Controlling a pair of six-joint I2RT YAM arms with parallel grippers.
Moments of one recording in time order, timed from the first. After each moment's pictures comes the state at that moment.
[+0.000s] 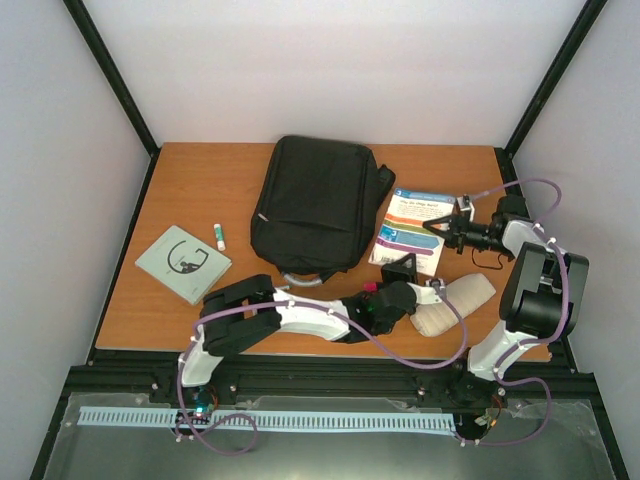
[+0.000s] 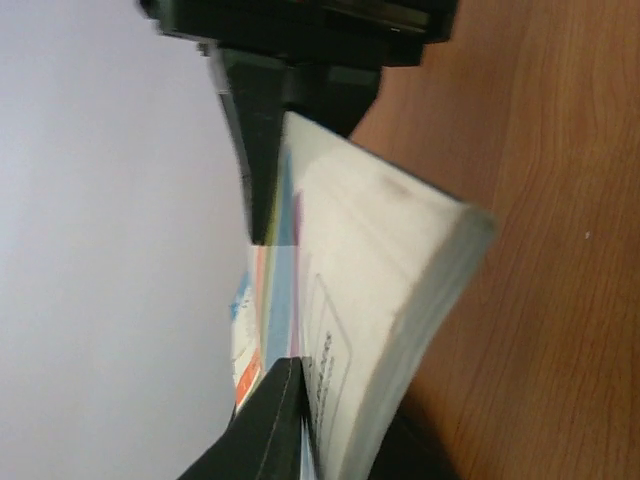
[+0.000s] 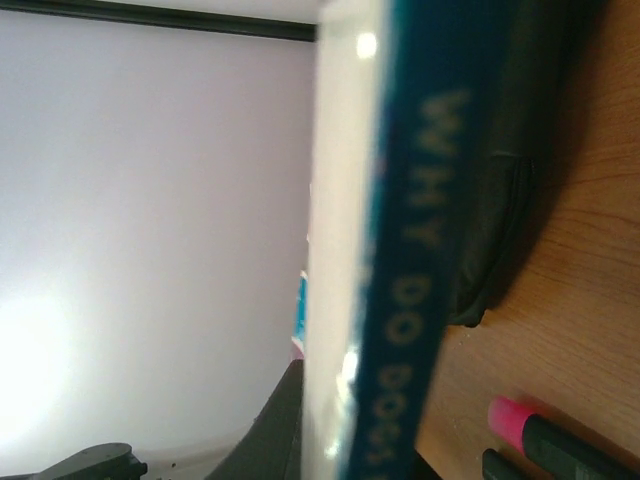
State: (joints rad) left arm -1.31 2.09 1.28 0.57 -0.82 1.01; right arm -0.31 1.70 1.02 -0.61 -1.41 0.16
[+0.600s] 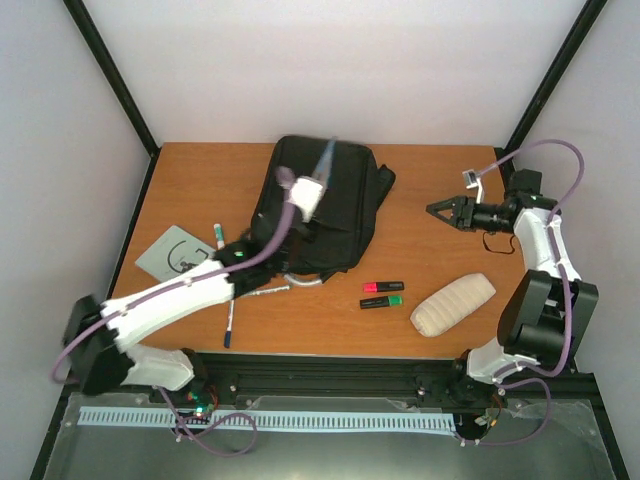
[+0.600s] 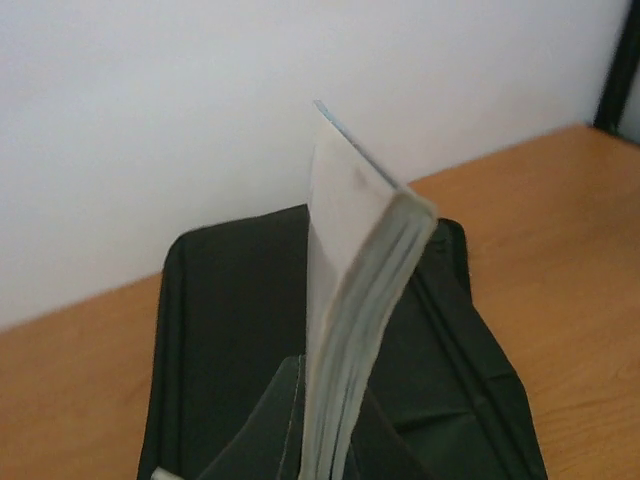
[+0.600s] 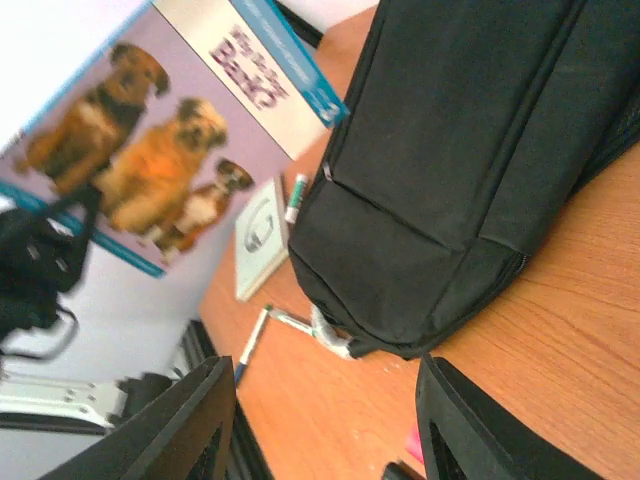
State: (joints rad) left arm -0.98 1.40 1.09 -0.01 -0.67 0.05; right arm -0.30 1.55 1.21 -0.86 -1.29 -0.19
